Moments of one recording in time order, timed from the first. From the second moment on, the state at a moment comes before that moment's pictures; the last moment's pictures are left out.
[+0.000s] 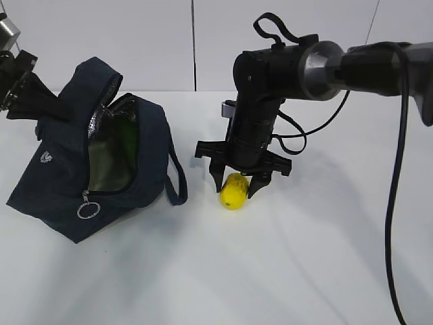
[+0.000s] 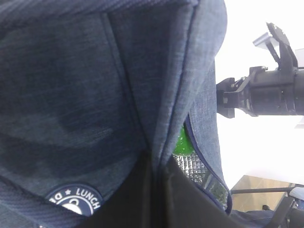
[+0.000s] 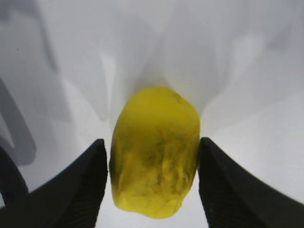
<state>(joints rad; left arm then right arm) 0.12 1.92 -1.40 -0.95 1.17 0.68 0.46 2.30 -1.82 0.10 1.04 0.65</state>
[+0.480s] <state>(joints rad) 0.12 1.92 -1.40 -0.95 1.17 0.68 0.46 2.30 -1.82 0.09 1.04 0.65</state>
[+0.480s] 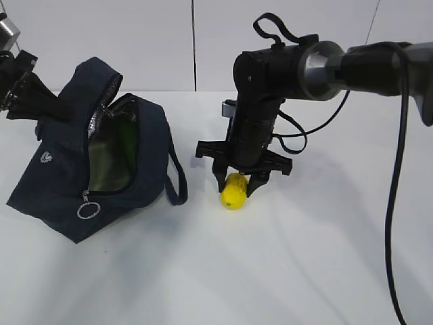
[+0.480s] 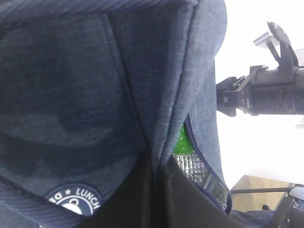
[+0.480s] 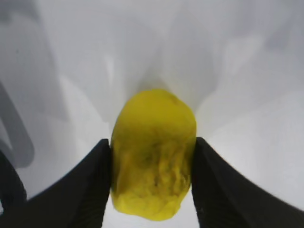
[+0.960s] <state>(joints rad) 0.12 1.92 -1.40 -0.95 1.17 0.68 0.46 2.30 -1.96 0.23 1.20 0.49</state>
